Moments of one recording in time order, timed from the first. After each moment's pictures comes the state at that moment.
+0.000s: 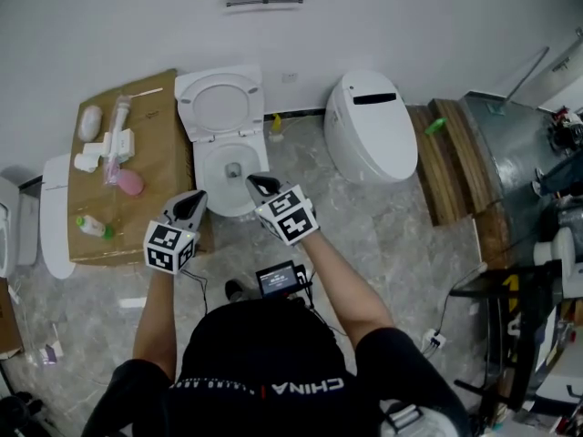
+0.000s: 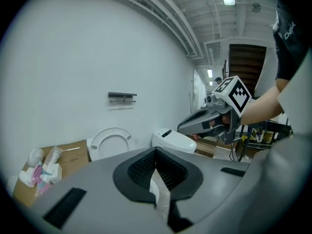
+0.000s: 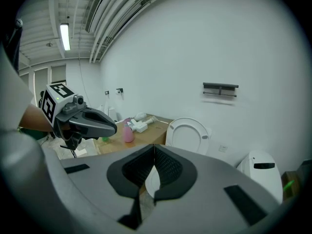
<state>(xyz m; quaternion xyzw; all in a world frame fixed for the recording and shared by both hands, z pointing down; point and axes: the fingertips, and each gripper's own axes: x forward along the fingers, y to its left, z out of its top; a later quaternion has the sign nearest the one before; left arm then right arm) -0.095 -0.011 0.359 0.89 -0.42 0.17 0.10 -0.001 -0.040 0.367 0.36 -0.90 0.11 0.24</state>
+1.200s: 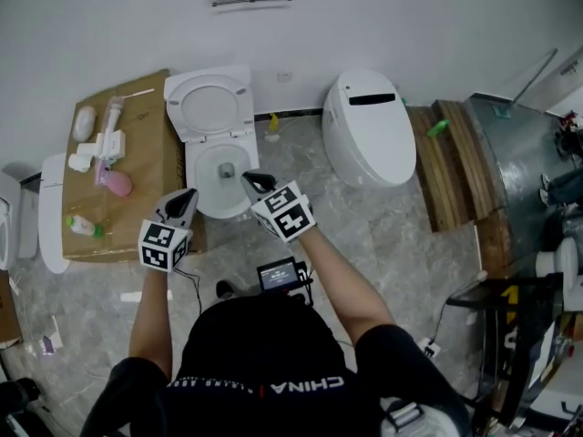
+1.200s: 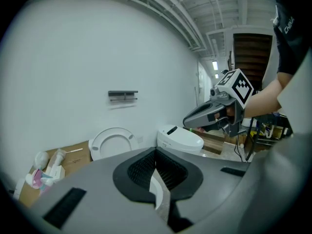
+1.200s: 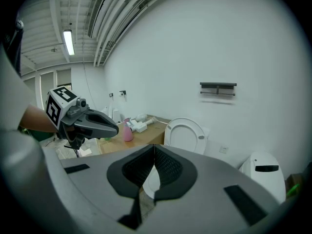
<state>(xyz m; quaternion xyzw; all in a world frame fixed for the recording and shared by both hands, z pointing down) -0.048 -0.035 0.368 0.86 -0.45 0.21 0.09 0.058 -0.068 0.371 0.33 -0.91 0.11 0.22</state>
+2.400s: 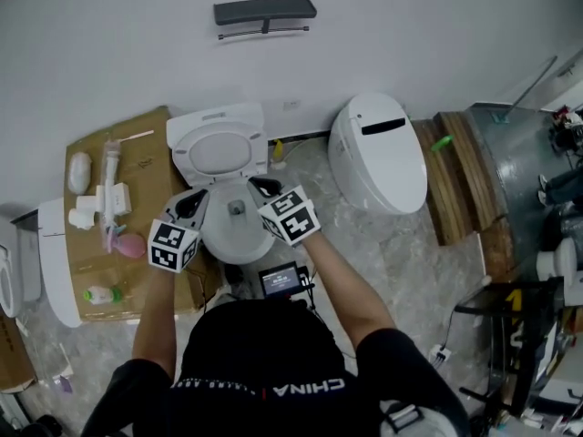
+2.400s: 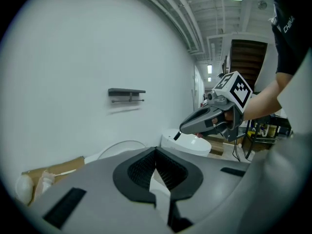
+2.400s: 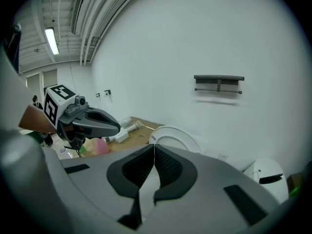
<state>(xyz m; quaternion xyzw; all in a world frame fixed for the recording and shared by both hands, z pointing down) -0.107 -0.248 0.369 0.89 -0.40 0.19 0.08 -0.012 -0.269 0.380 0.38 -0.89 0.13 0.23</state>
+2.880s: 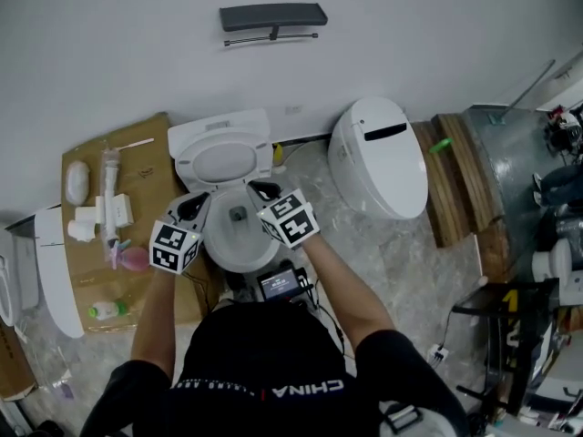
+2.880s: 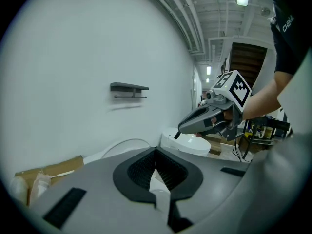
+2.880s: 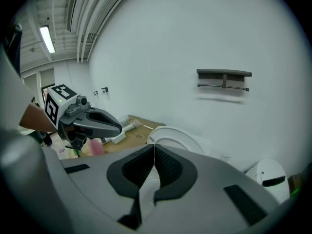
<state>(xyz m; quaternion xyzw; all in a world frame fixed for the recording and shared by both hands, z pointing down) -0.128 -0.292 0.382 0.90 -0.38 0.20 0.09 -0.038 -0.311 0.392 0.37 -0.88 0.14 0.24</state>
